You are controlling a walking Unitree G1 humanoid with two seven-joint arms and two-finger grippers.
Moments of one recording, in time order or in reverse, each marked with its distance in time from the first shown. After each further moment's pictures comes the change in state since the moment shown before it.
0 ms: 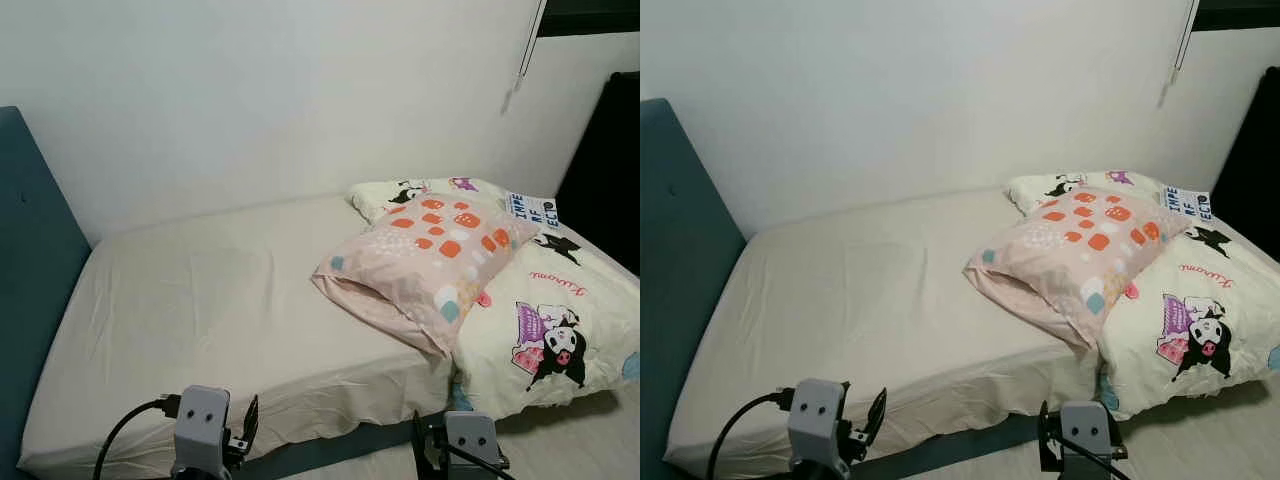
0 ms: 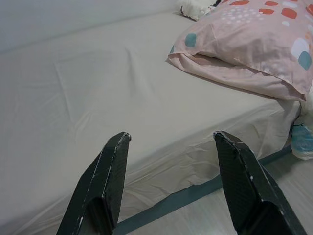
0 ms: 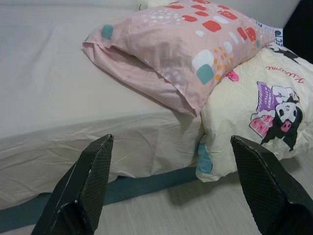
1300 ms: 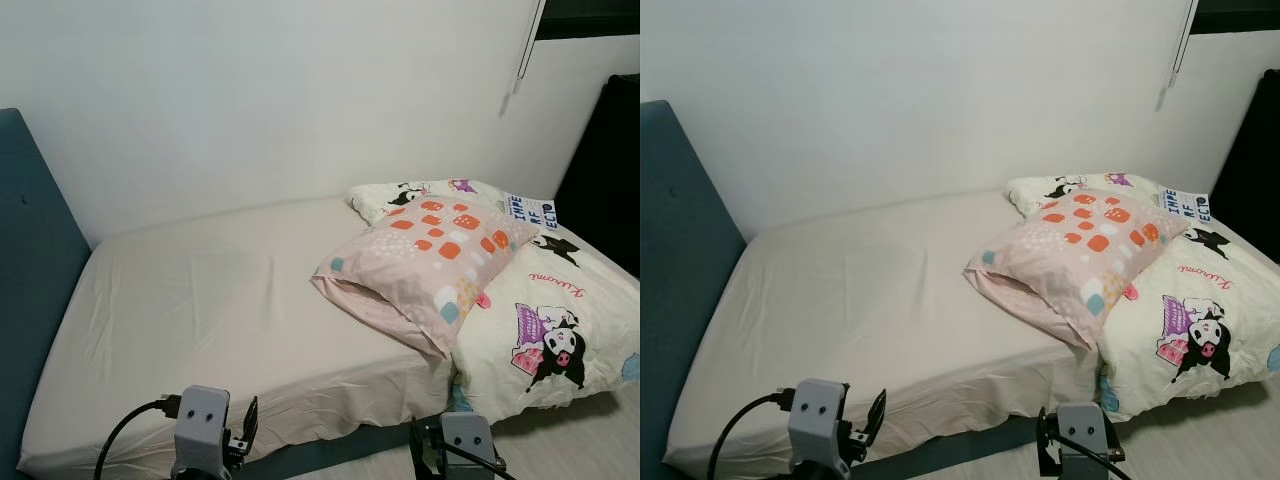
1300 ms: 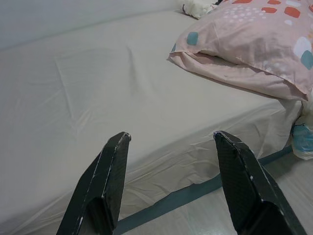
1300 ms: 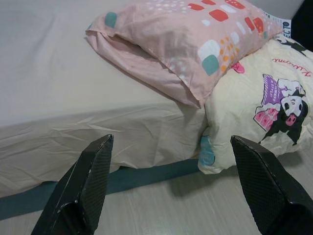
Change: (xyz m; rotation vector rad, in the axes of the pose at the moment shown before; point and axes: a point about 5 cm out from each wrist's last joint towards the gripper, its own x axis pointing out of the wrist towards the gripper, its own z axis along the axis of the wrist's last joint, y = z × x) left arm 0.000 0.000 -0.001 -0.004 0.011 0.010; right arm 0.000 0.003 -0.004 -0.012 0.045 0.029
